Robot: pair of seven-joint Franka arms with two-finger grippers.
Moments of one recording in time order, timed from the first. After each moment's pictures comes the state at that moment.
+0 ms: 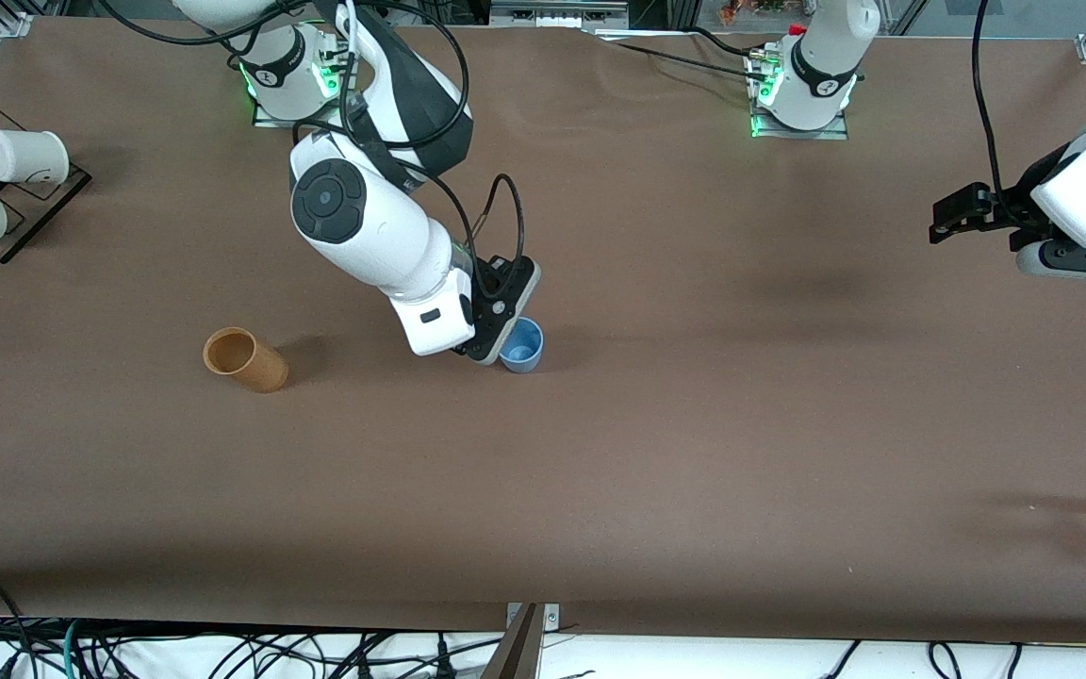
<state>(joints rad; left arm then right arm) 0.02 0.06 -0.06 -1.57 -0.03 1.49 0.03 0.50 0.59 0.11 -1.26 0.24 2.02 -0.54</state>
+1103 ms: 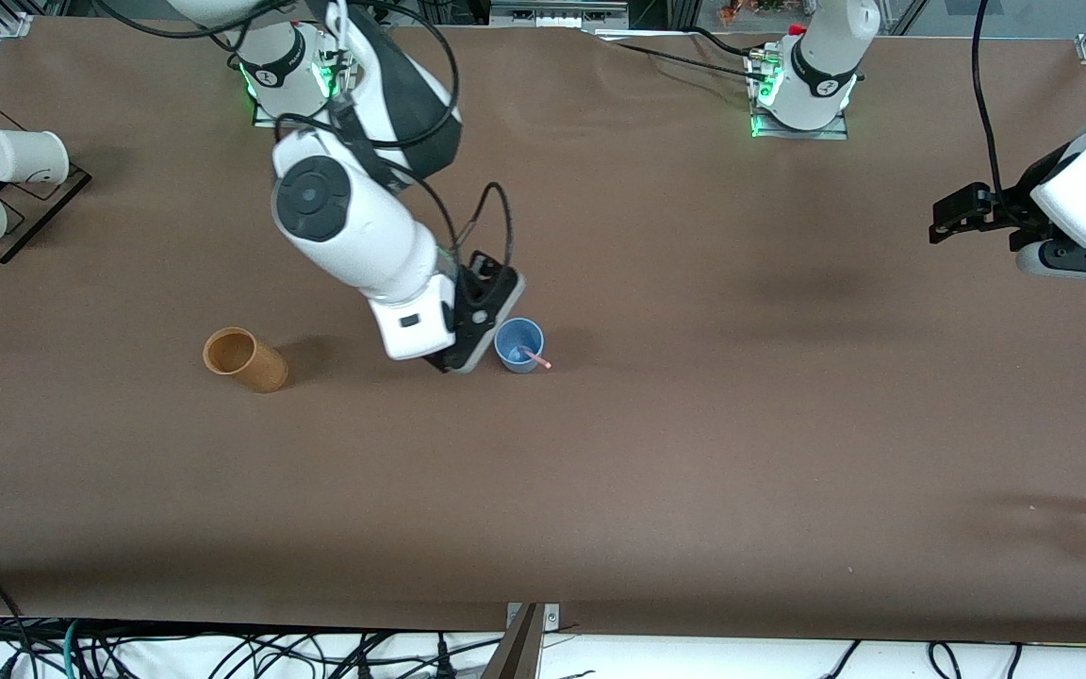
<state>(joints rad) 0.02 0.06 -0.06 -1.57 -0.03 1.49 0.03 0.51 0.55 0.02 -1.25 0.22 1.92 -0.49</state>
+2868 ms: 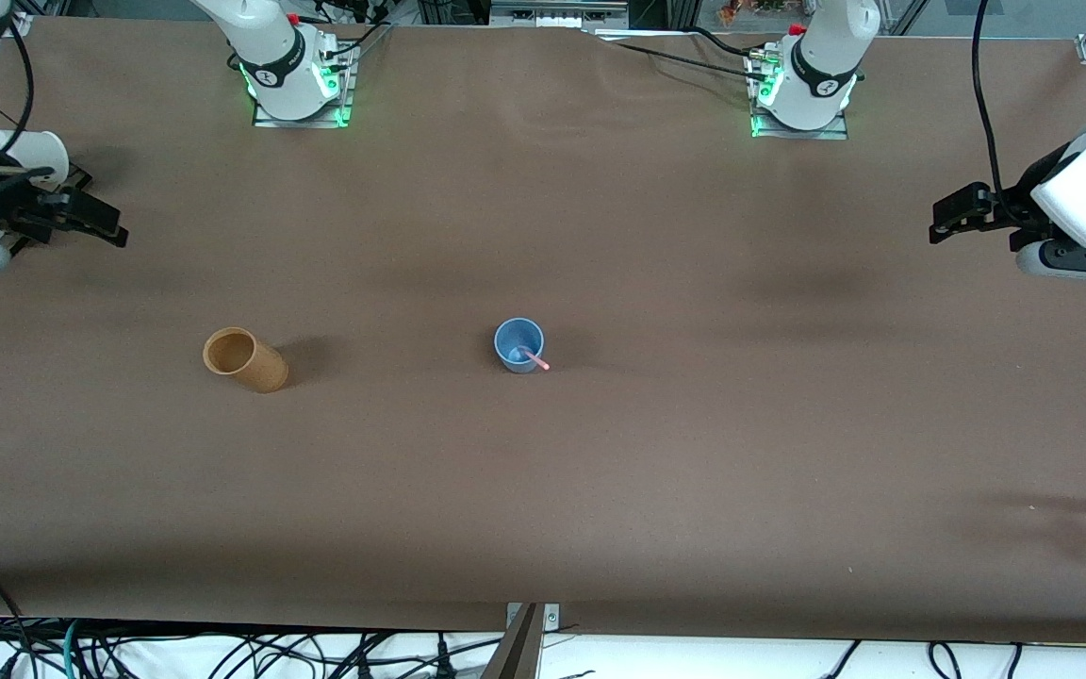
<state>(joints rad) 0.02 0.06 -0.06 -1.56 -0.03 1.49 0.03 0.05 0.02 -0.06 -1.64 0.03 1.58 0.04</state>
